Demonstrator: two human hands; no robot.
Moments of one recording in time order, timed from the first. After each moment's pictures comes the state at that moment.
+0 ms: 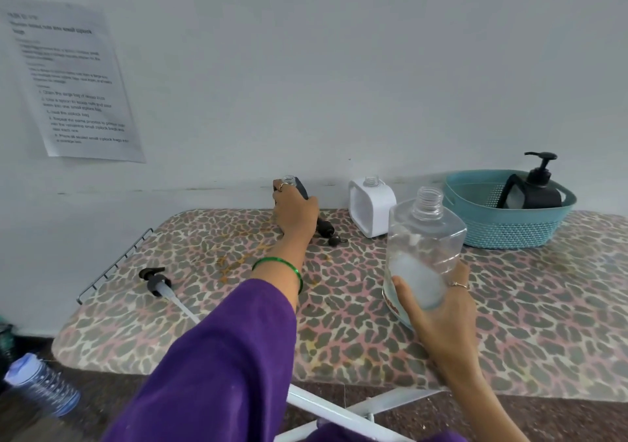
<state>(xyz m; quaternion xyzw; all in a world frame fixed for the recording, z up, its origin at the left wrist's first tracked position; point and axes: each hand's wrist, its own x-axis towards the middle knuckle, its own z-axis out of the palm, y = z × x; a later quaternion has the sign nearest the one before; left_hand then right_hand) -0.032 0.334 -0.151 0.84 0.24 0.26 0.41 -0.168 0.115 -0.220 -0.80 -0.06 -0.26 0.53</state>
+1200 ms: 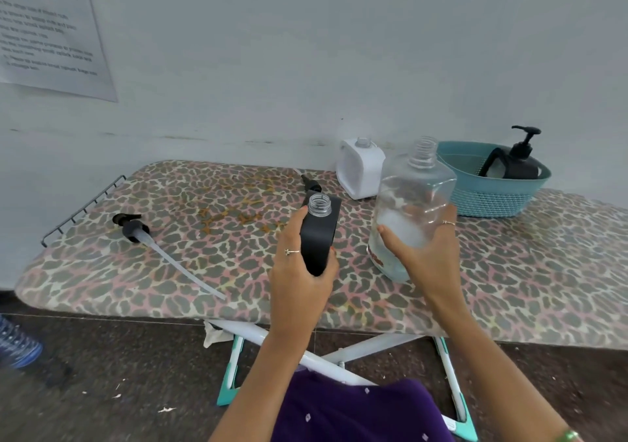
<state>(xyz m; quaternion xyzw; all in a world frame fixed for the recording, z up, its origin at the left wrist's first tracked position) -0.221 0.282 -0.221 0.81 0.01 0.38 0.44 -0.159 0.112 -0.199 -0.79 -0.11 -0.25 0.56</state>
